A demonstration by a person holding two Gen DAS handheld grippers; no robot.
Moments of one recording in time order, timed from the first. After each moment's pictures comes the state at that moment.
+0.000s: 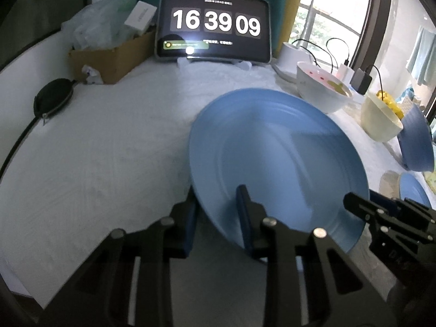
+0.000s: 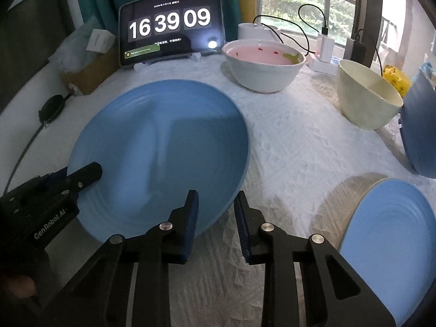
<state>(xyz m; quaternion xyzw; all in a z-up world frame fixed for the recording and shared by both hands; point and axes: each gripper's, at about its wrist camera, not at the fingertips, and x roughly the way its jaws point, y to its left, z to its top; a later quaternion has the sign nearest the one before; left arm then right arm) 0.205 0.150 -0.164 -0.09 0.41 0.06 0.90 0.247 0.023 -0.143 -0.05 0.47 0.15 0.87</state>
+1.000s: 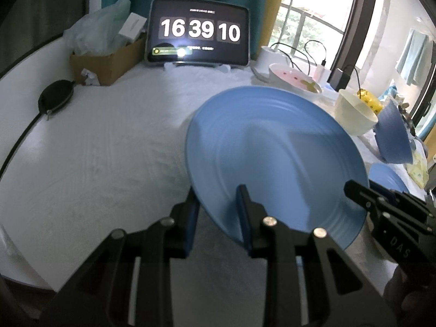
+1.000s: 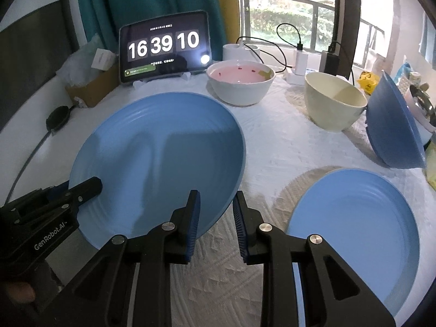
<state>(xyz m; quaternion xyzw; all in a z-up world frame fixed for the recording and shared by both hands) 0.169 0.123 -0.140 -0.10 0.40 0.04 0.91 0.211 -0.007 -0.111 -0.04 0.44 0.13 0.89</state>
